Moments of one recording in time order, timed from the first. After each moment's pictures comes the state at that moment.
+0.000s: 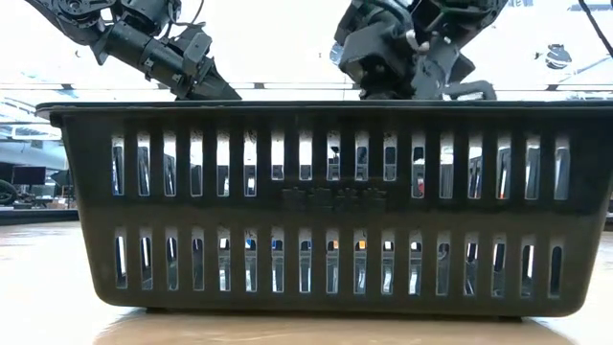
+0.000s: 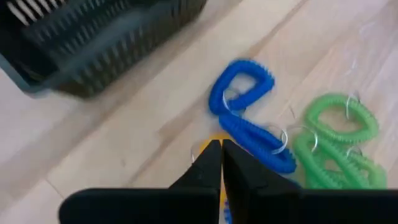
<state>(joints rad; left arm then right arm) 0.44 1.05 0.60 0.10 0.05 -0.11 0.09 1.79 1.01 -0.12 -0.34 -0.54</state>
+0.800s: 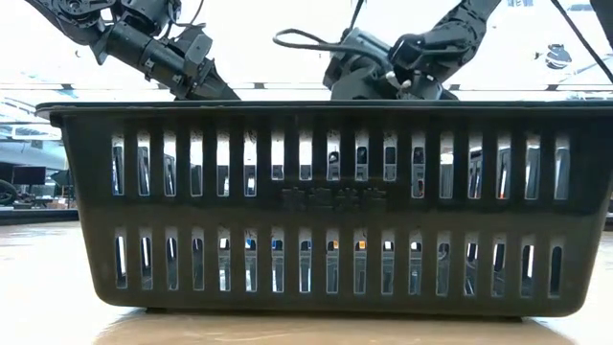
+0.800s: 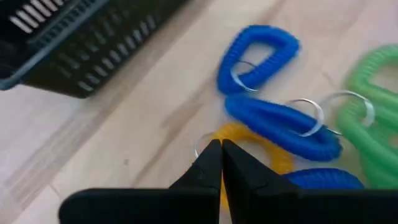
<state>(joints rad) 0.44 1.05 0.60 0.10 0.02 -0.11 0.03 1.91 1.01 -0.09 -0.50 -0.44</state>
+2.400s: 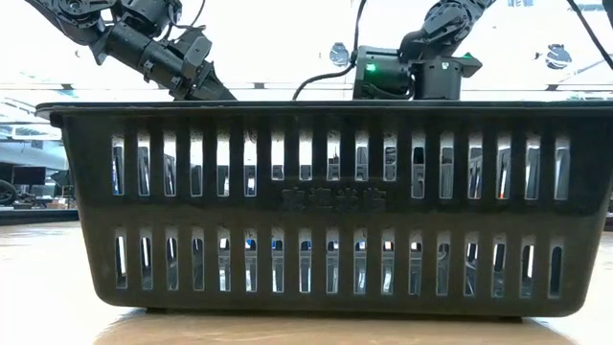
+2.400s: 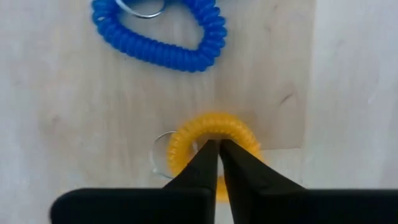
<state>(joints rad) 0.44 1.05 0.60 0.08 0.02 -0.11 -0.08 1.81 1.01 -0.68 0.08 -0.07</state>
